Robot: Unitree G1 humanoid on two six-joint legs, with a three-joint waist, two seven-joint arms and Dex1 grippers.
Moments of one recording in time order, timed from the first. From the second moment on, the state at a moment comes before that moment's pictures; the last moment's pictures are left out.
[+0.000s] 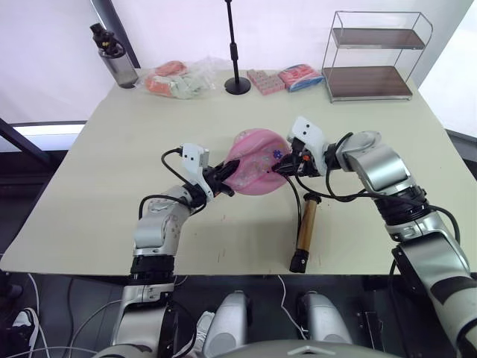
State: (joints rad) left arm -0.41 0.28 0.12 0.10 -0.36 0.47 -0.66; right arm -0.90 -0.38 0.30 0.20 0.05 0.80 1.02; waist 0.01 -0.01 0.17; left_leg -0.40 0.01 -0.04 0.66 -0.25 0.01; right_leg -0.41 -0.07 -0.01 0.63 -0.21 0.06
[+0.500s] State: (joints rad) left arm -0.41 0.28 0.12 0.10 -0.36 0.47 -0.66; right arm -0.90 -0.42 0.30 0.20 0.11 0.80 1.00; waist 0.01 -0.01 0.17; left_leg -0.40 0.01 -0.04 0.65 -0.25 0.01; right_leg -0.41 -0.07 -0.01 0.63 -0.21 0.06
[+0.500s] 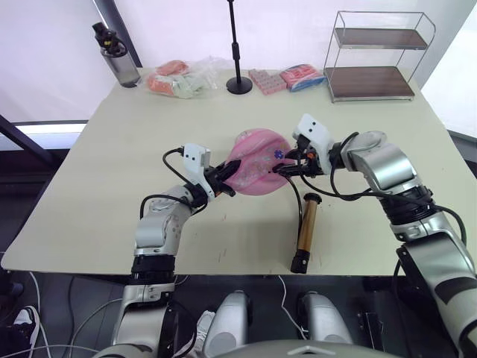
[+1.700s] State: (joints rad) left arm -0.40 0.28 0.12 0.10 -0.36 0.47 -0.66; right arm -0.93 -0.35 0.32 0.31 0.12 0.78 0.97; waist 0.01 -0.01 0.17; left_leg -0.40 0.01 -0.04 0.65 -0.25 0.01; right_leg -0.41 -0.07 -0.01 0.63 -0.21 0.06
